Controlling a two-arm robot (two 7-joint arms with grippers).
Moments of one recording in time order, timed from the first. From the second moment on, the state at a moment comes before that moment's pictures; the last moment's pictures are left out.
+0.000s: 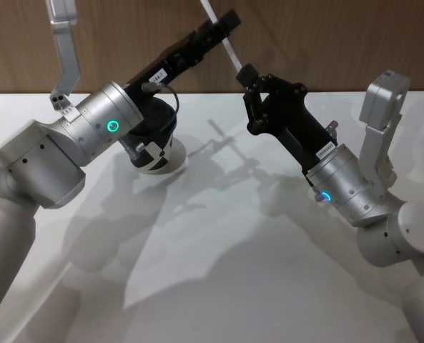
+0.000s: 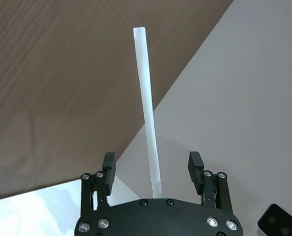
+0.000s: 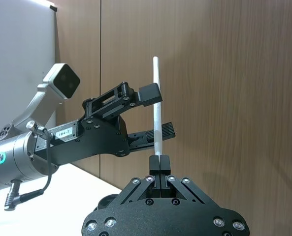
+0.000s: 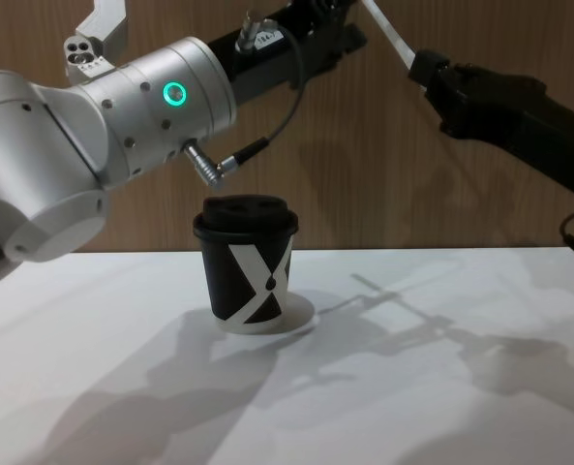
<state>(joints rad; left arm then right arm) -0.60 0.15 0.41 -1.27 -1.08 0.22 -0.61 0.32 0.23 -0.28 -1.41 0.44 -0.34 0.56</state>
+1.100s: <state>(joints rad) -0.63 0.15 0.45 -1.25 -1.09 0.20 -0.61 0.32 0.23 -0.28 -1.41 0.44 -0.34 0.56</state>
